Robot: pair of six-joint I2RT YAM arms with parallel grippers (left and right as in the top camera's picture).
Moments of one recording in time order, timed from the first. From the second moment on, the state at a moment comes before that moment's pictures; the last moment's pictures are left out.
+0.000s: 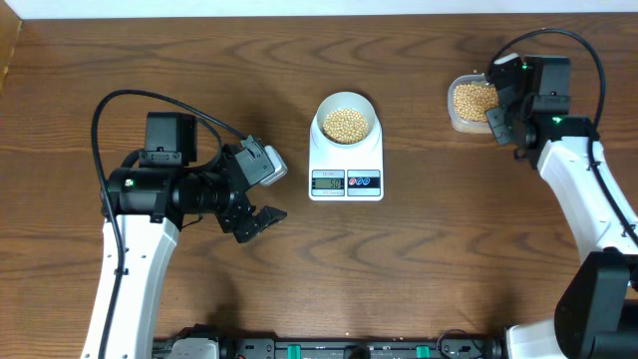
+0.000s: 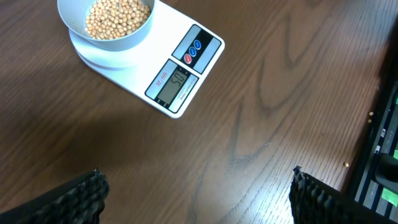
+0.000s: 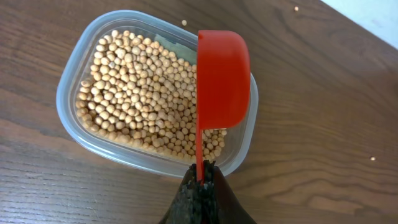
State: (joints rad) left arm -0.04 1.24 1.15 -1.14 0.63 0.91; right arm -0.01 1.64 1.20 -0.44 0.15 -0.46
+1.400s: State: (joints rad) left arm -0.04 1.24 1.15 -1.14 0.63 0.91; right arm -0.39 1.18 0.53 -0.37 -0.68 0.29
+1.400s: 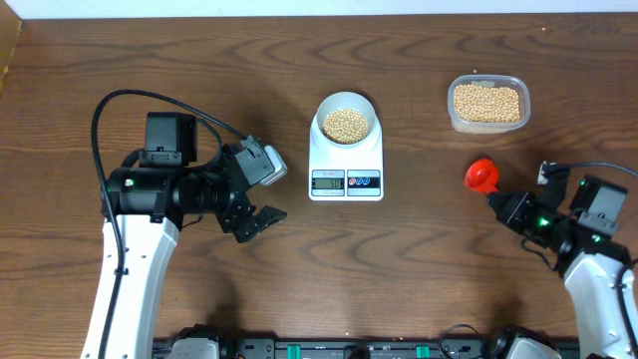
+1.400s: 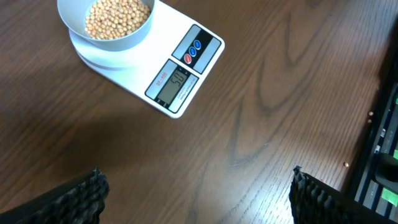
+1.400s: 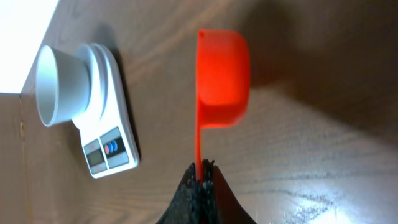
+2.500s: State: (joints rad) left arm -0.04 1.24 1.15 -1.14 0.63 0.91; right arm -0.39 1.26 0.43 -0.15 -0.72 0.39
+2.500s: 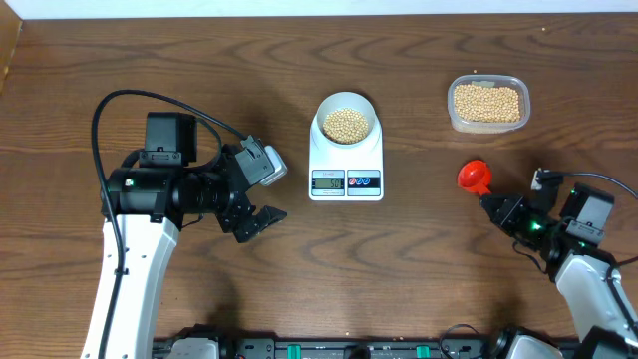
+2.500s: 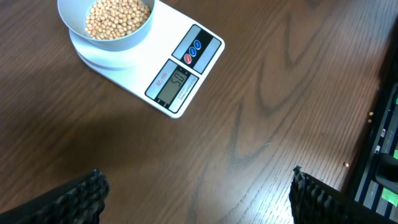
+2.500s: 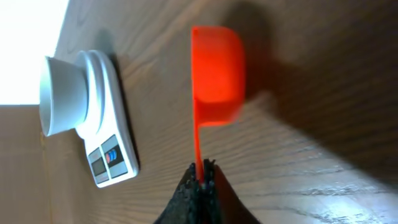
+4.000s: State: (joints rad) left arm -0.04 1.24 1.15 -1.14 0.63 0.91; right arm -0.34 1.22 0.44 -0.21 -0.38 0.35
